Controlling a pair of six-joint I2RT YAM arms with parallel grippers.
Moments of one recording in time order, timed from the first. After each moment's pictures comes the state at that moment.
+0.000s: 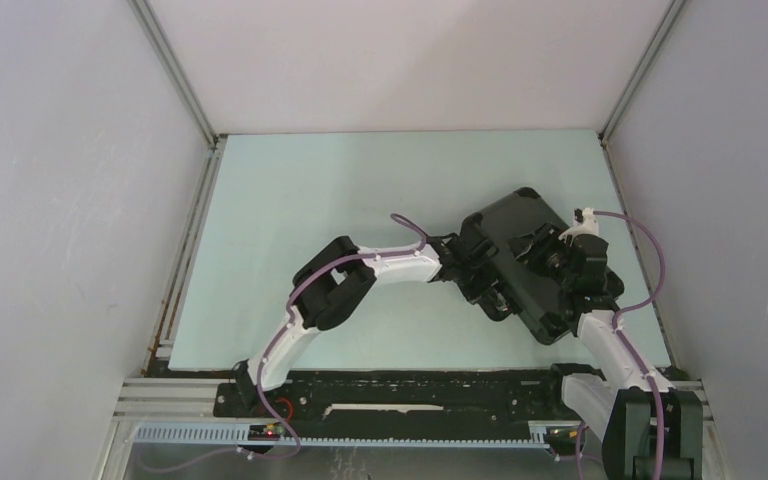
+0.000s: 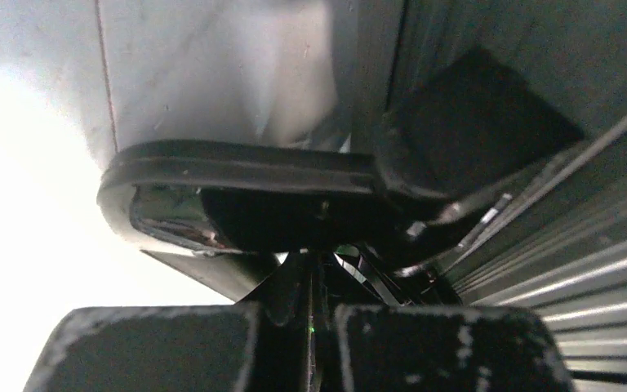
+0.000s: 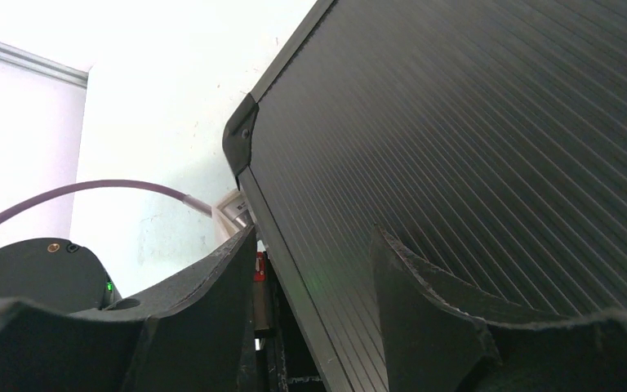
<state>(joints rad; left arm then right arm) -1.01 2.30 1.68 -0.36 0.28 -1.51 -0.04 0.97 0.38 0.19 -0.32 0.63</state>
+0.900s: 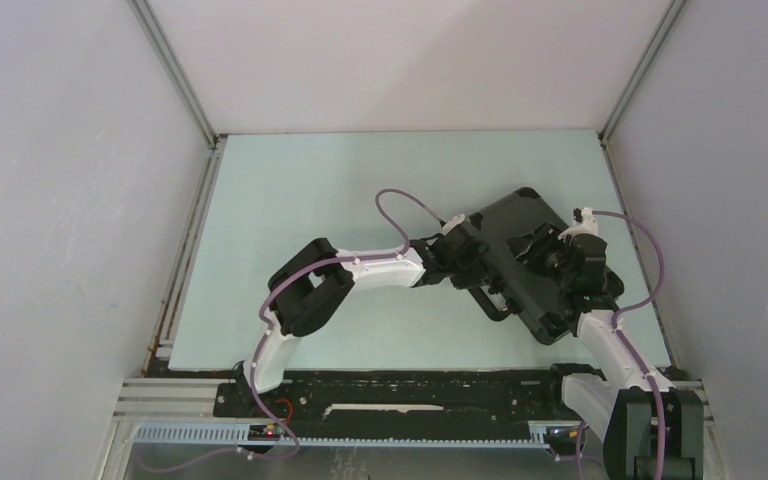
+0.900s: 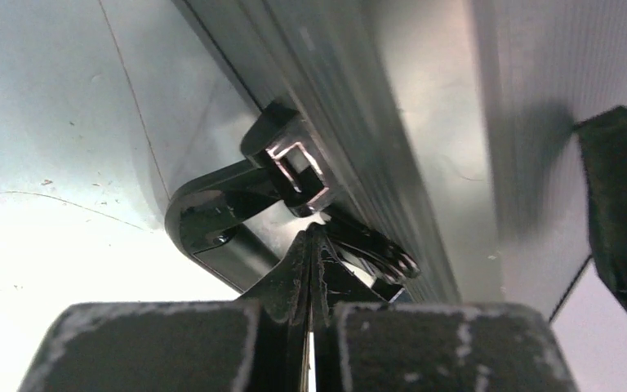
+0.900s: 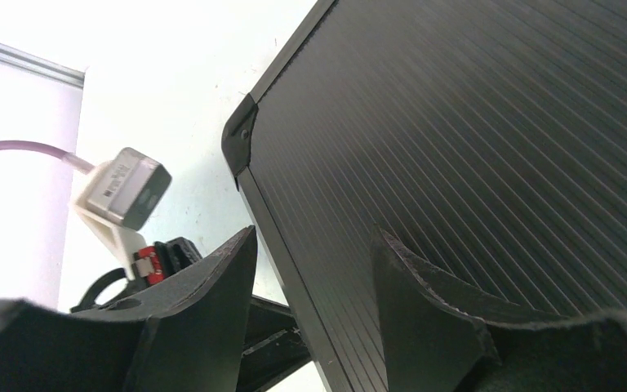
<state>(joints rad) -1.02 2.11 1.48 -0.14 0.00 -1.13 -0.03 0.97 0.38 0.19 -0.31 0.63</state>
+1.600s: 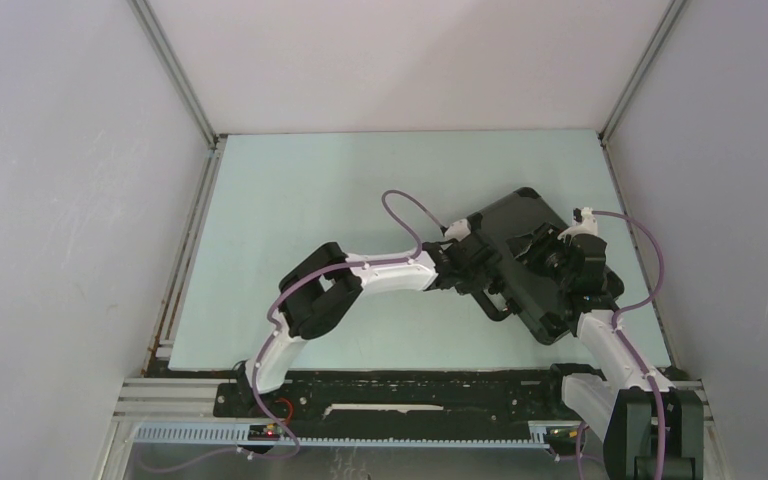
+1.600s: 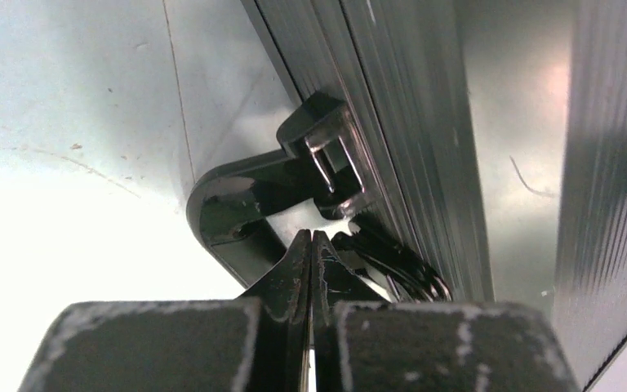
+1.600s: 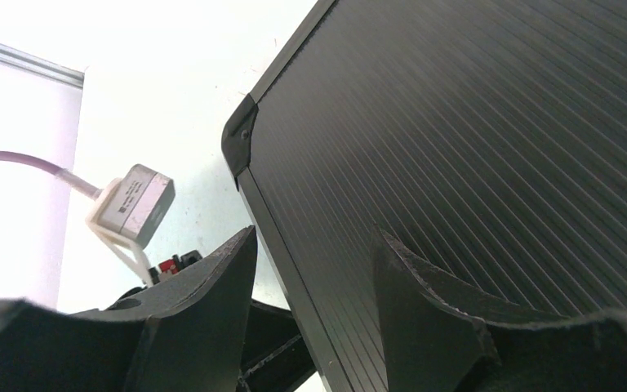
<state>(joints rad) -1.06 2.18 1.58 -0.29 -0.13 -1.22 -0.02 0.97 0.38 0.19 -0.30 0.63</state>
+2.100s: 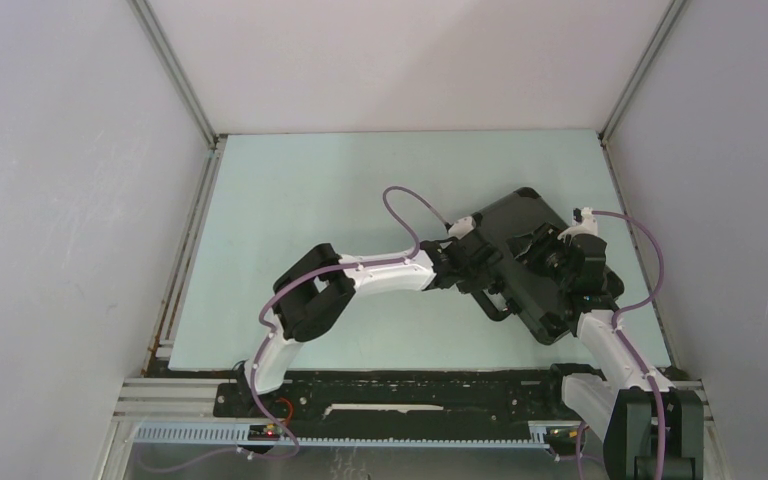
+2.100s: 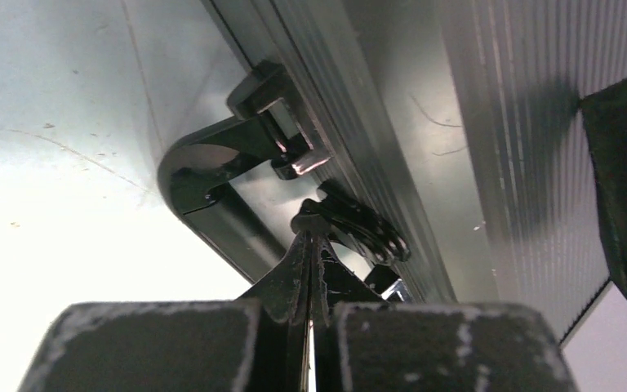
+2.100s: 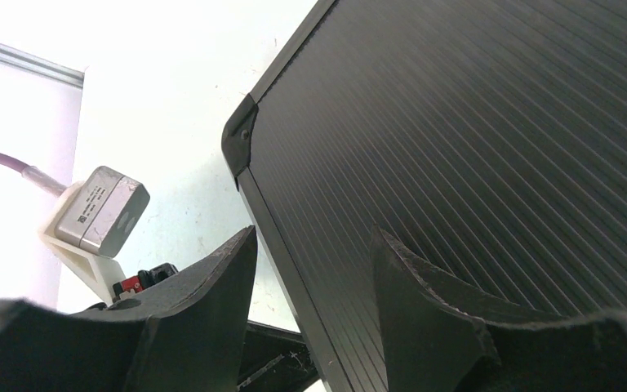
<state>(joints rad) -1.08 2.13 1.58 -0.32 -0.13 -1.17 -0.02 0.97 0.38 0.19 -0.30 0.63</state>
